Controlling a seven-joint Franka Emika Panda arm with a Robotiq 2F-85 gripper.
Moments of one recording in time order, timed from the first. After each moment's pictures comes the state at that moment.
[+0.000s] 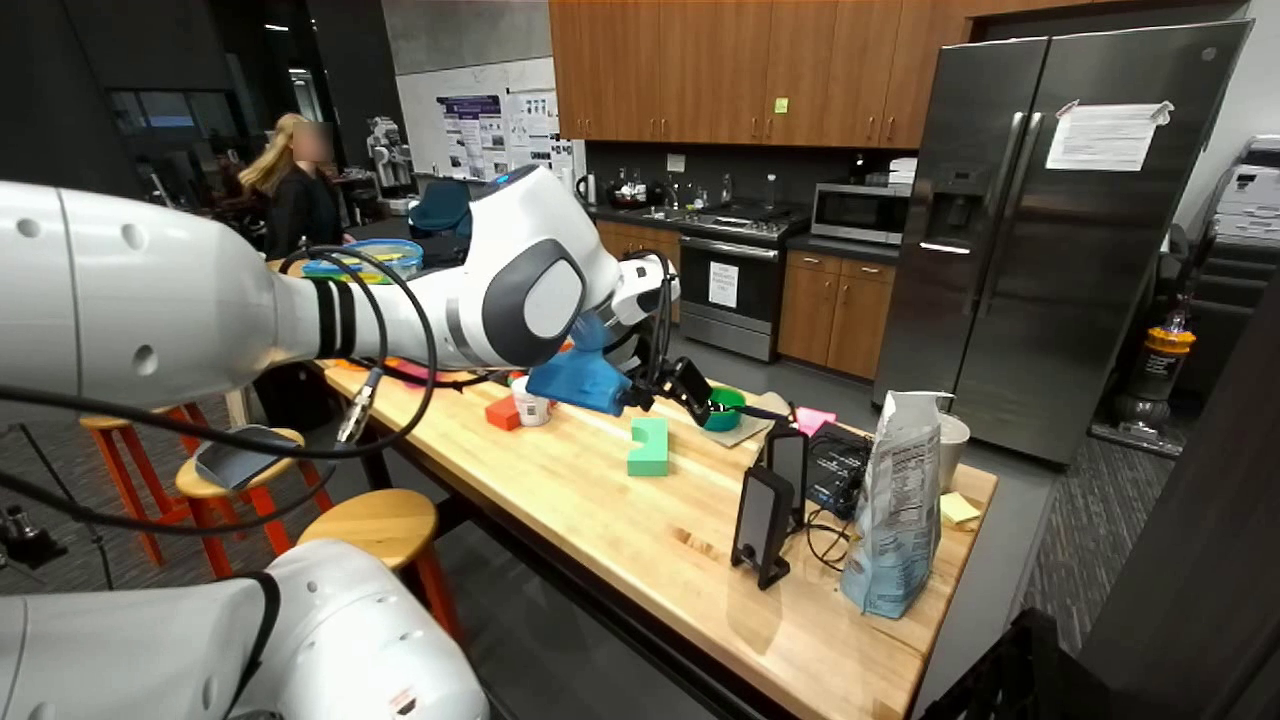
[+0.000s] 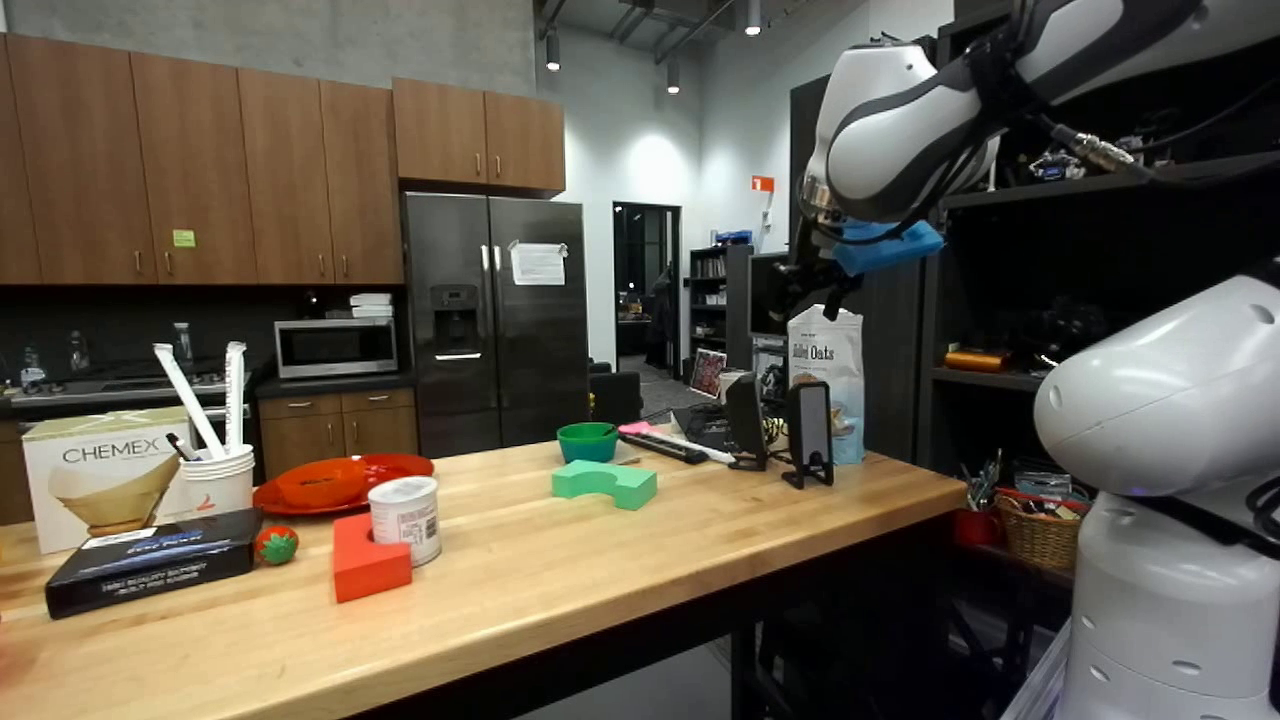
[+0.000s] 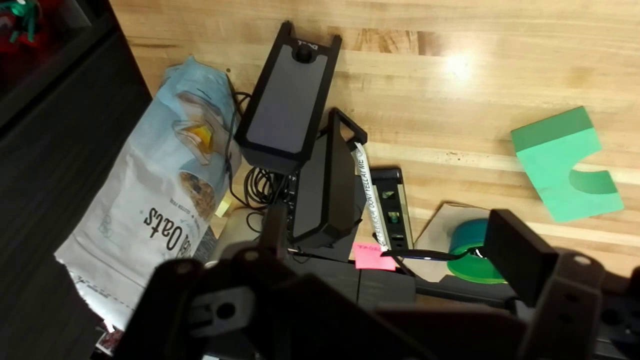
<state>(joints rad) -0.25 -0.91 0.08 -2.78 -0.20 2.38 0.17</state>
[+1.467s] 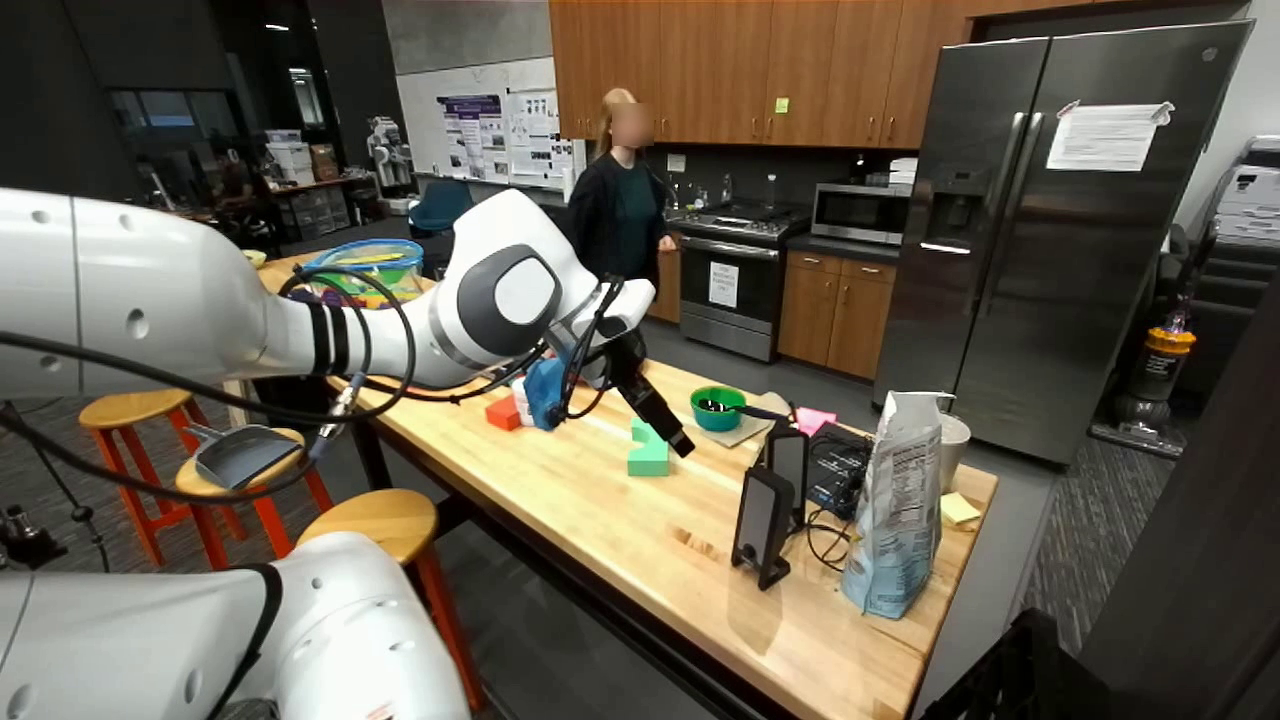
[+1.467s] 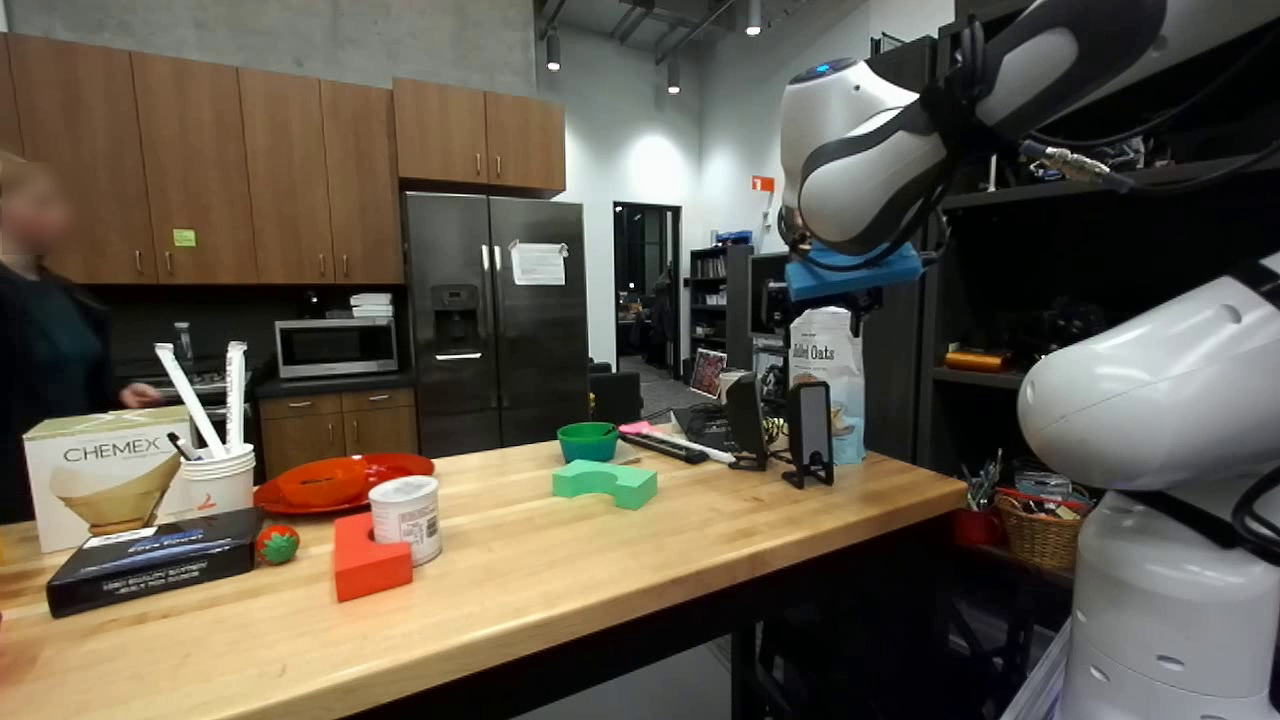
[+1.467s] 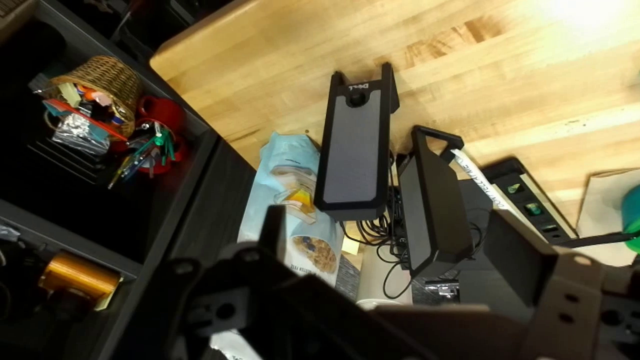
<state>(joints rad) -0.39 -0.91 0.32 -2.78 -0.26 2.28 0.74</state>
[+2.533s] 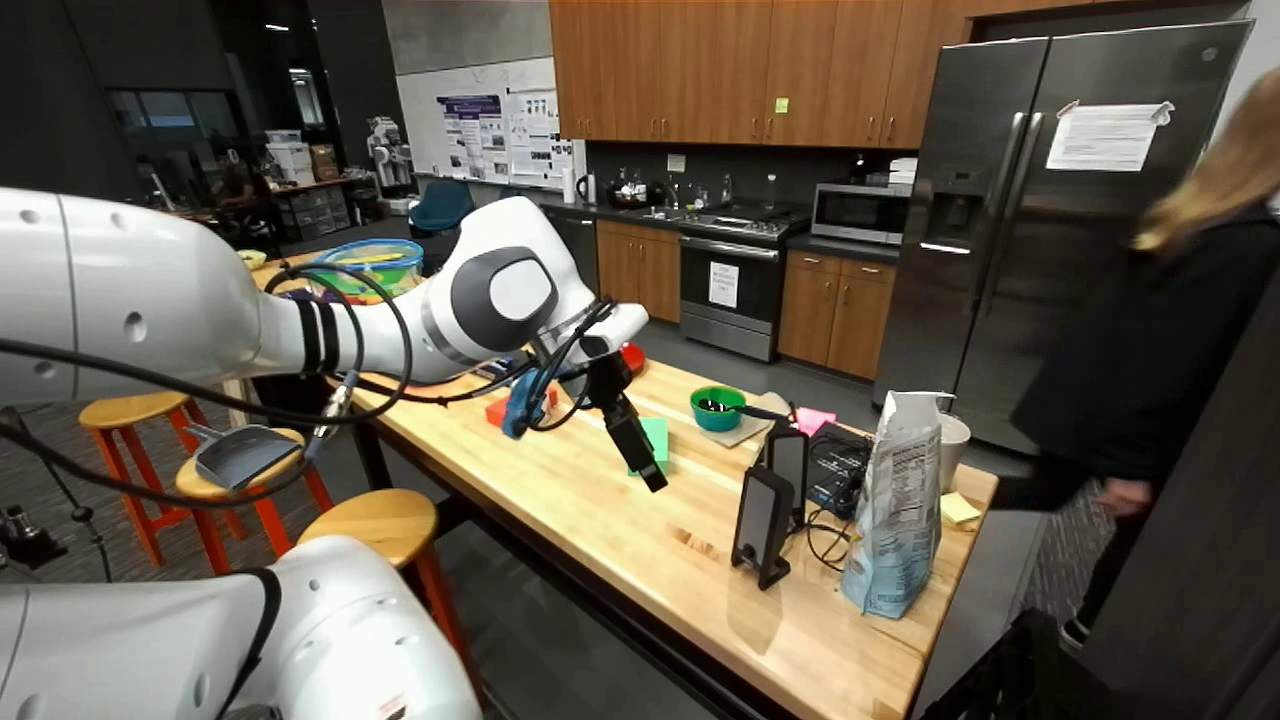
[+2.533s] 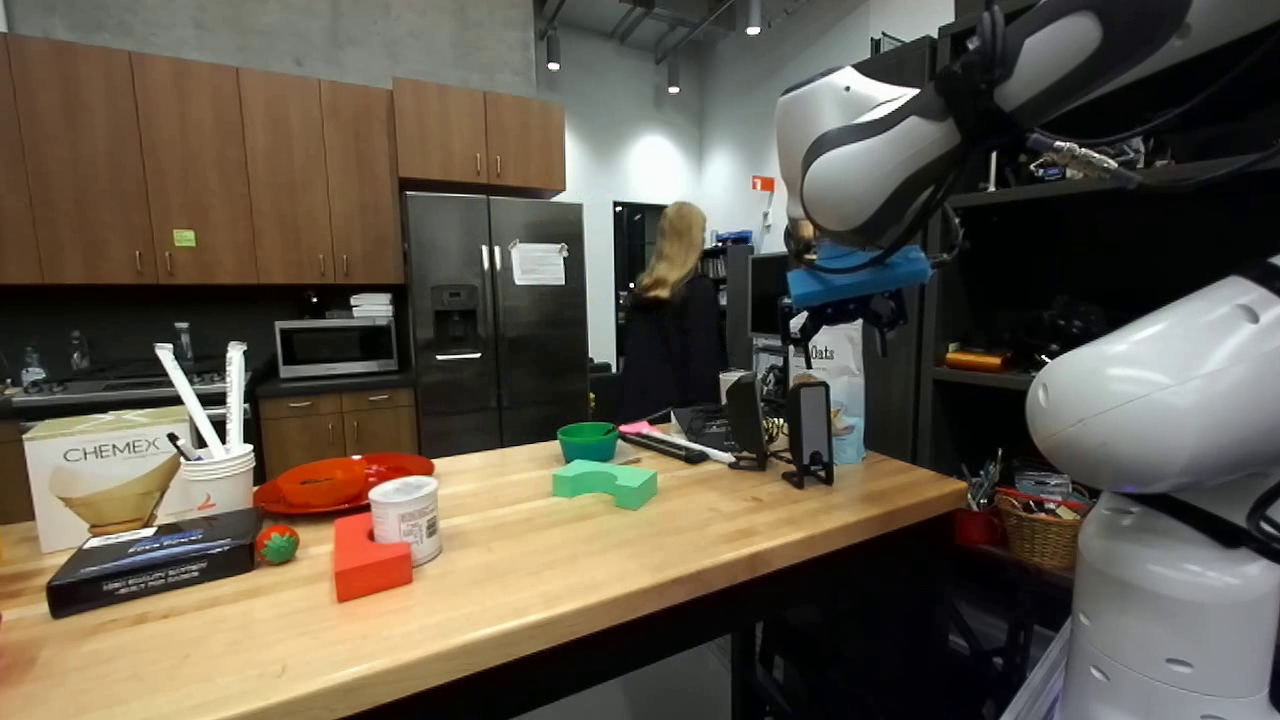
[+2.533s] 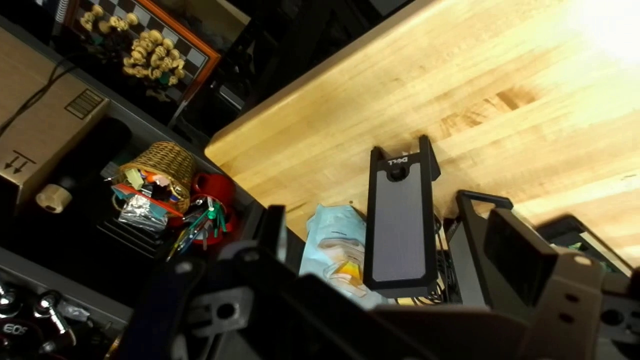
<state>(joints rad) -0.31 -0.91 0.27 -2.77 -0.26 2.07 0.88</state>
